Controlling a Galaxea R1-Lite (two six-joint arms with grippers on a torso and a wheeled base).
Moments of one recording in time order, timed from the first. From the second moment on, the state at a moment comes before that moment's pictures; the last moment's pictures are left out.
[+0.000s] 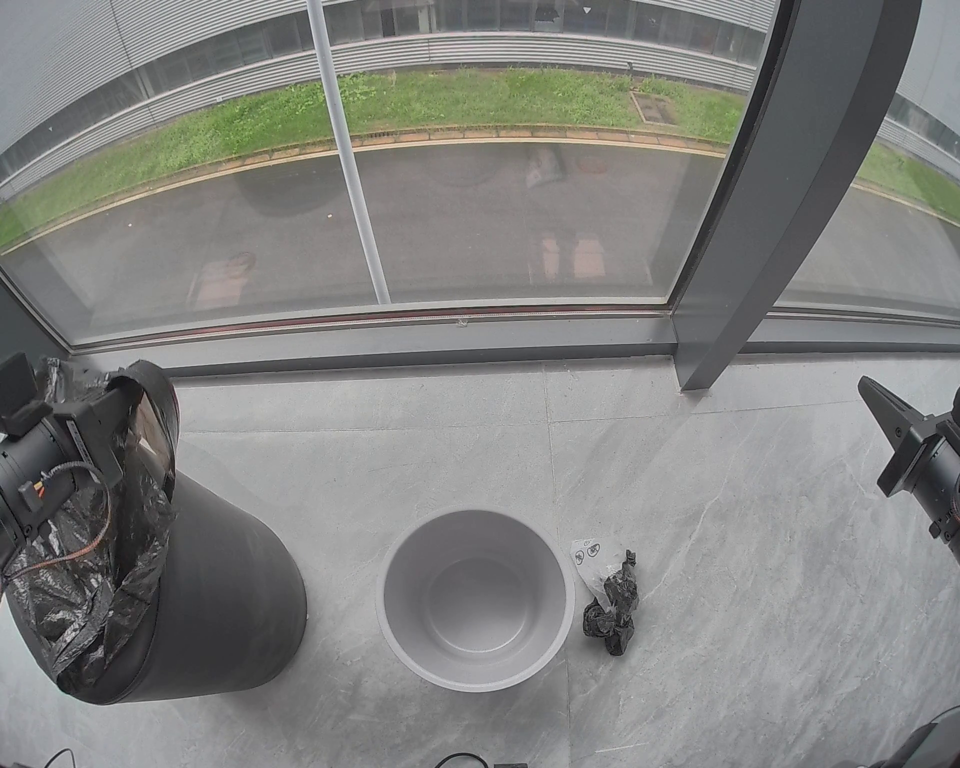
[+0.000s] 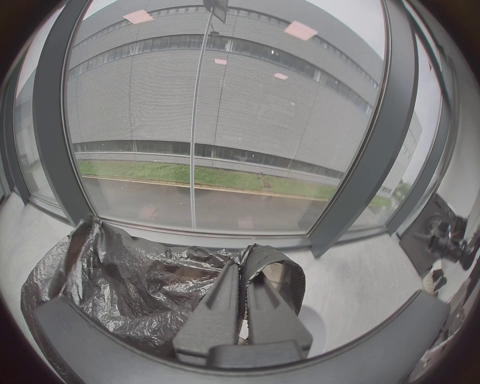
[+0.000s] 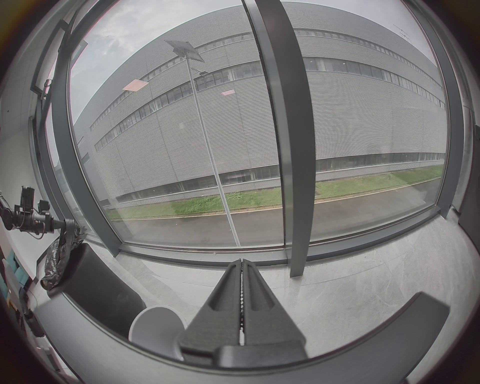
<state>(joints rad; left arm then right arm) -0.21 1.11 -0.56 -0.50 0.01 -0.13 0.22 1.20 -0.26 -1.06 -0.01 0.09</state>
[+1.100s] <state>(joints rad) -0.83 1.18 -0.89 -0.50 0.19 -0.34 0.97 1.61 -0.53 -1.05 -0.41 0.02</state>
